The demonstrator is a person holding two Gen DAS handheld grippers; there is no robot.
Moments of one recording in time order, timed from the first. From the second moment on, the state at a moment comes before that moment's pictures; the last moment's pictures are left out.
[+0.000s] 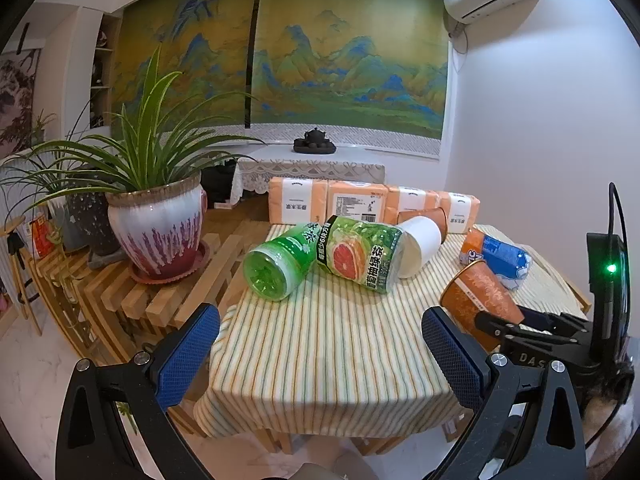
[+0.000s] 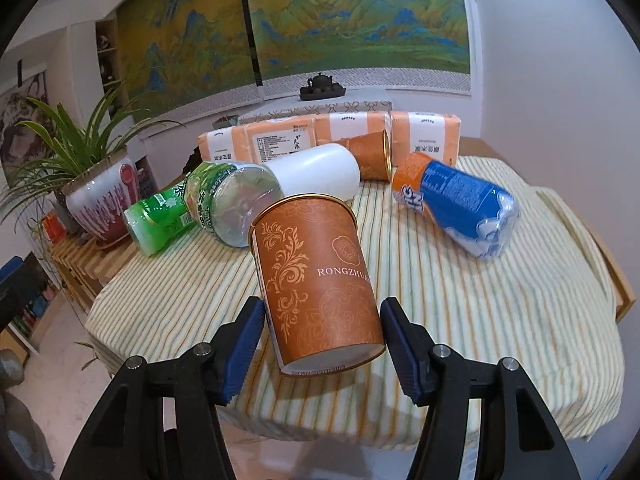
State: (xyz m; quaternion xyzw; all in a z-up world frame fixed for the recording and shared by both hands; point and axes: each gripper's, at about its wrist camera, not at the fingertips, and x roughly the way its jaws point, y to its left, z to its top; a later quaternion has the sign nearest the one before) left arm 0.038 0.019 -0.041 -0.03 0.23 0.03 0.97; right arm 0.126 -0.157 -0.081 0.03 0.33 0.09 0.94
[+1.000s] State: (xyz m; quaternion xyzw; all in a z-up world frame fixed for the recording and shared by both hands) left arm 0.052 -0.097 -0.085 -0.03 0.25 -0.03 0.97; right arm 0.040 -0.247 -0.064 0.11 0.27 0.05 0.96
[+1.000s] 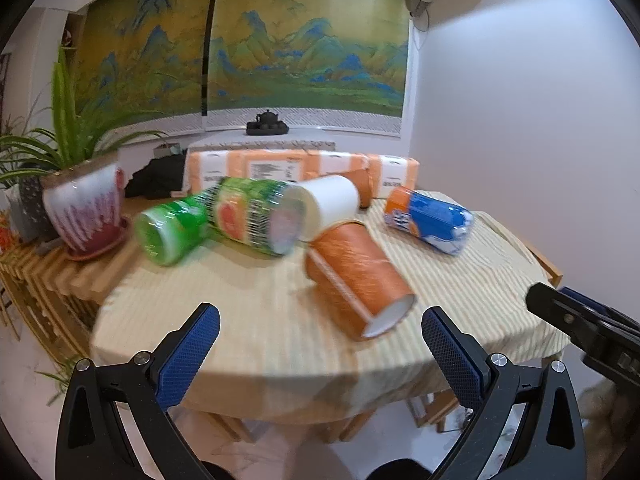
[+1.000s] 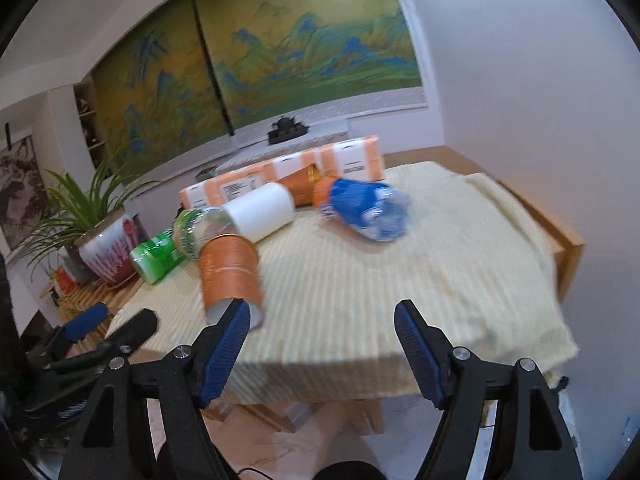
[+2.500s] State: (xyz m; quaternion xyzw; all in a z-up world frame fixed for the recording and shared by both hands) left arm 0.096 -0.129 -0.107 0.00 0.25 -0.03 0.97; right arm 0.040 -0.287 -0.078 0.16 0.28 0.04 0.95
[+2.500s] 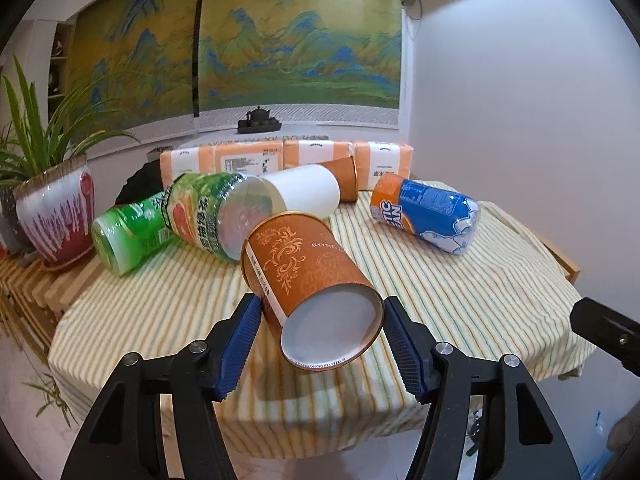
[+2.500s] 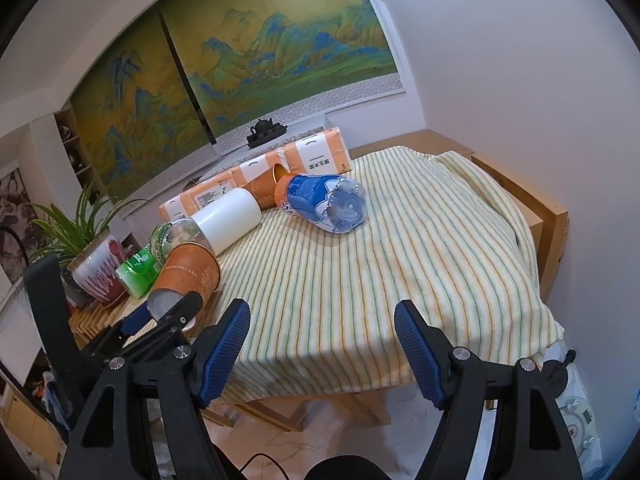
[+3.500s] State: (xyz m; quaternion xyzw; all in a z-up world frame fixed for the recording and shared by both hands) left arm 0.132 -0.120 -0.067 -0.02 0.28 -0.15 0.95; right arm 0.050 -0.274 -0.077 0.15 0.29 0.04 0.95
